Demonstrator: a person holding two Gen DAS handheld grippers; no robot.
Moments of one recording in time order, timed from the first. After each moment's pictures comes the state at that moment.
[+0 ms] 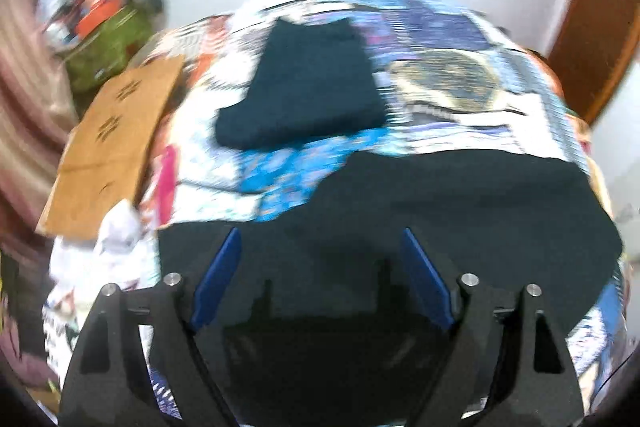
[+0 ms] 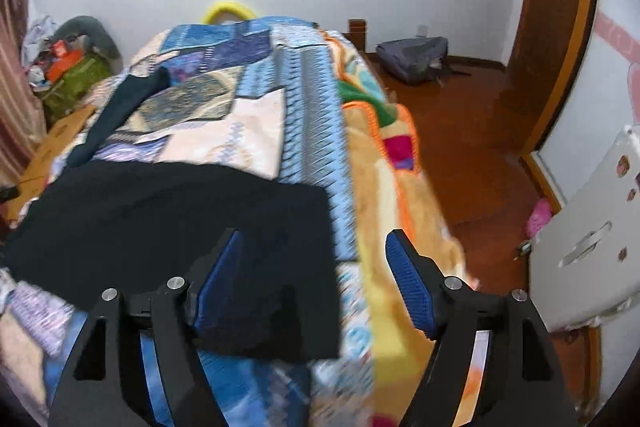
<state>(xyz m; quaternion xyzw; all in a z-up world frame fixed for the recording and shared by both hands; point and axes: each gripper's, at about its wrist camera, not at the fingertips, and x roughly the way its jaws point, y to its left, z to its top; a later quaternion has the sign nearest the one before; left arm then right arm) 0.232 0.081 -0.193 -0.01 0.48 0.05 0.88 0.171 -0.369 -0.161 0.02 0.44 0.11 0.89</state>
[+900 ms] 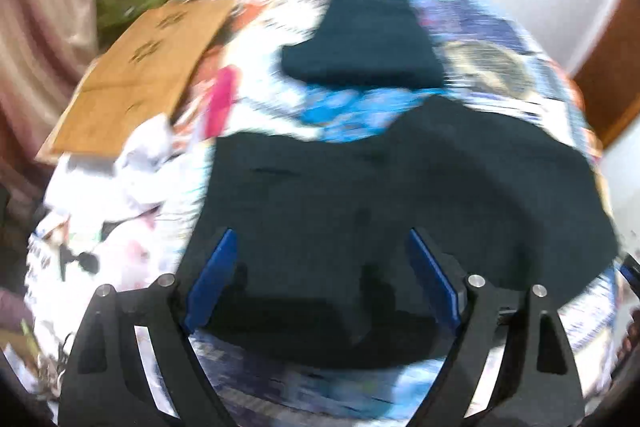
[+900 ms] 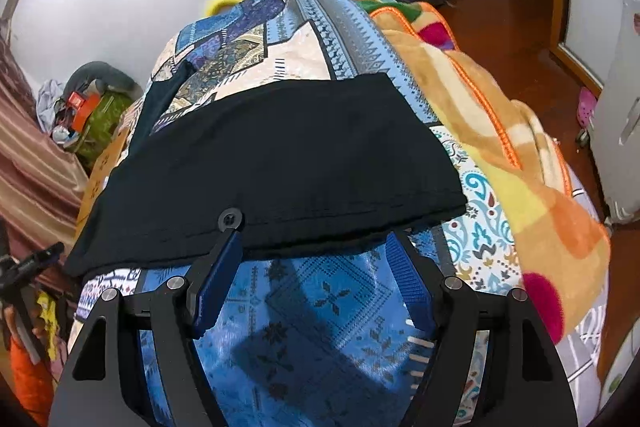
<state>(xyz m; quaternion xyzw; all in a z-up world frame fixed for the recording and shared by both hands) 0.162 0.175 -0.231 -0.10 0.52 0.13 0.84 0.133 -0.345 -0.216 0.18 0.49 0.12 0.85</state>
